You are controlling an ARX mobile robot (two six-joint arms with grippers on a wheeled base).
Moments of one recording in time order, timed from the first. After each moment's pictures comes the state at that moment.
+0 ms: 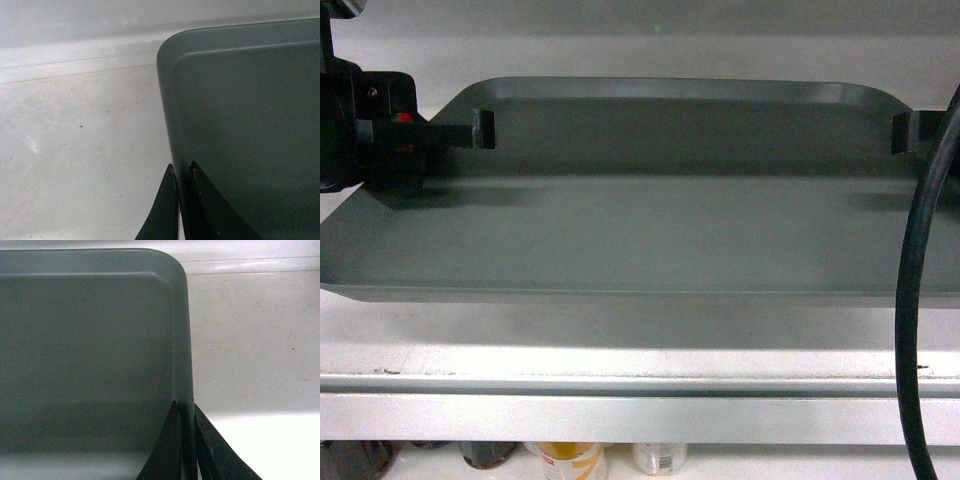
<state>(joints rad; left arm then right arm) -0.28 1.45 0.71 0.37 -0.13 -0.02 0.27 1.43 0.77 0.17 0.16 0.15</state>
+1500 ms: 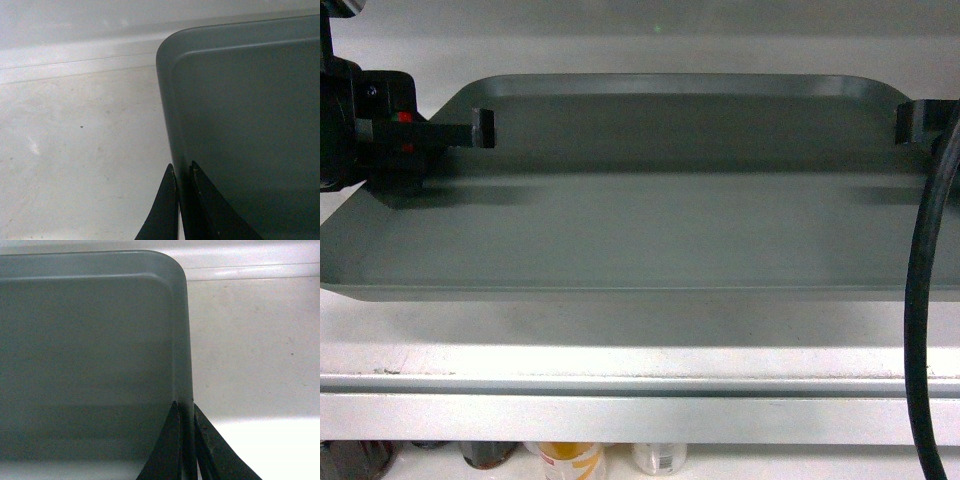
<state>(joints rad) -0.28 1.45 0.71 0.37 -0.13 -0.02 0.26 1.42 0.77 0.19 0.15 0.15</state>
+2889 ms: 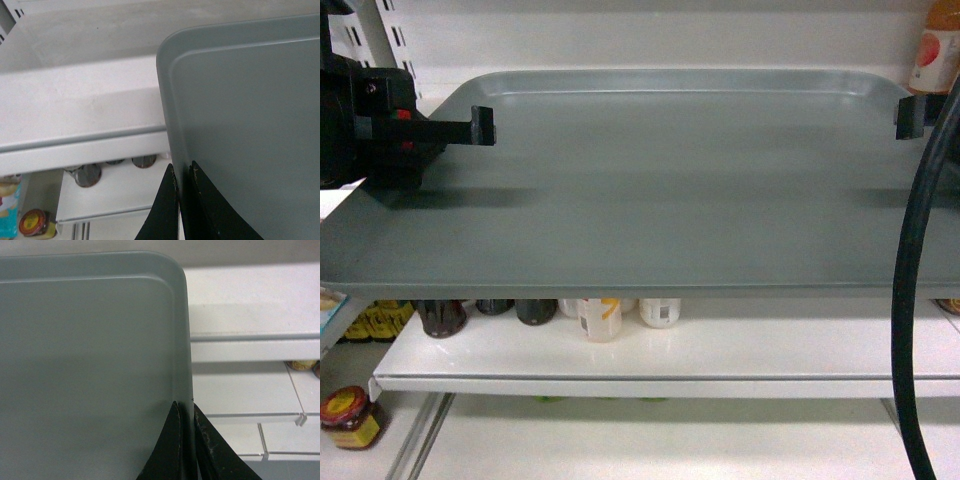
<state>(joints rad) -0.28 1.44 0.71 0.37 -0.14 -0.02 0.26 1.42 0.77 0.19 0.15 0.15</state>
